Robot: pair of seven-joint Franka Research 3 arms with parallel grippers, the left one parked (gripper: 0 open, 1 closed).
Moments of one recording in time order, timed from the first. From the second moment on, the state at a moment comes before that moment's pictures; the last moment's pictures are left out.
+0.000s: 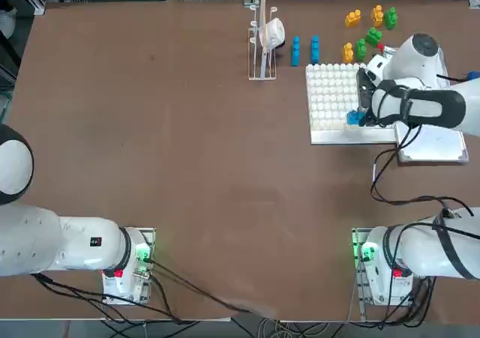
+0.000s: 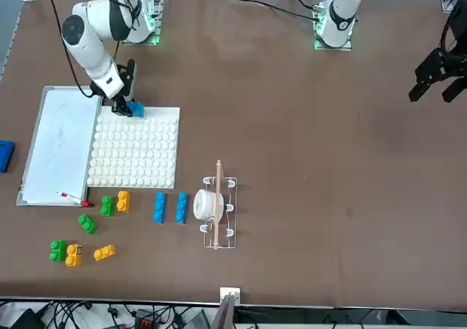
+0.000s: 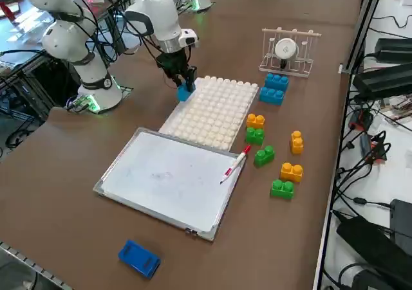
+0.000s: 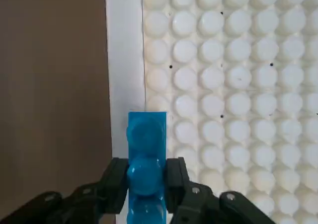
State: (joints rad) arm 0.23 -0.17 -0.08 -2.73 0.02 2.61 -1.42
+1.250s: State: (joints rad) arm 0.23 -0.08 -0.08 -2.73 0.02 2.74 -1.47
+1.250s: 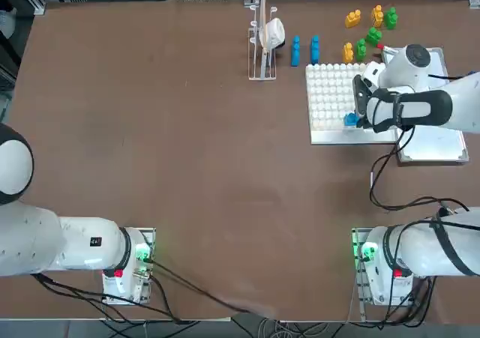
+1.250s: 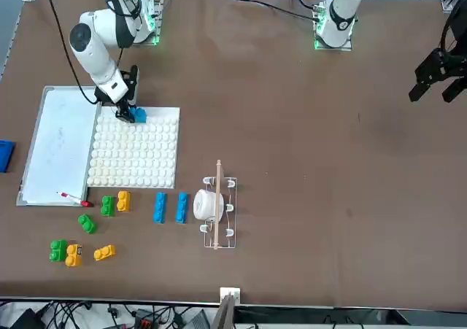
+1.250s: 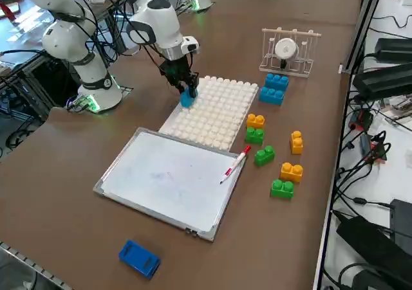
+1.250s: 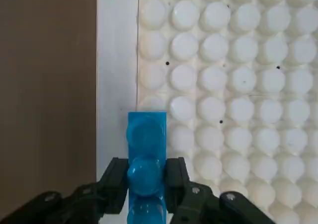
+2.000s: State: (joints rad) arm 0.23 -0.08 -0.12 -2.74 0.02 2.74 -1.50
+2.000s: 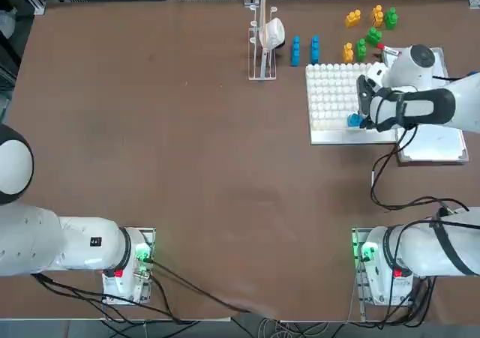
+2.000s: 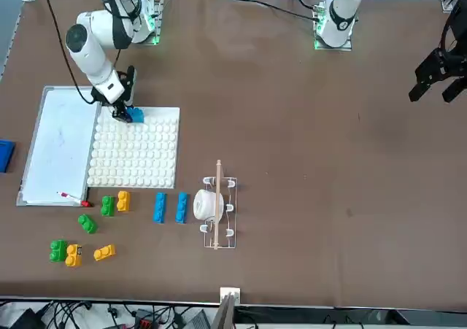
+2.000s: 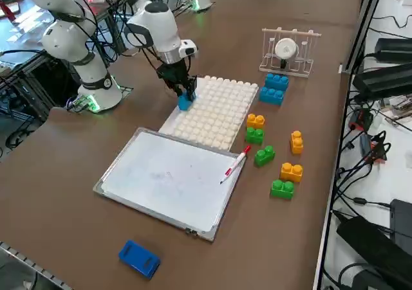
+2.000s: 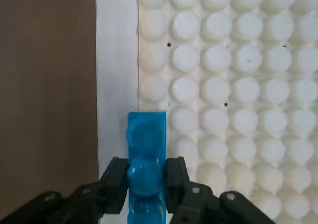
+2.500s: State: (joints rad) arm 0.23 -0.07 -0.13 -2.74 0.02 2.74 -1.50
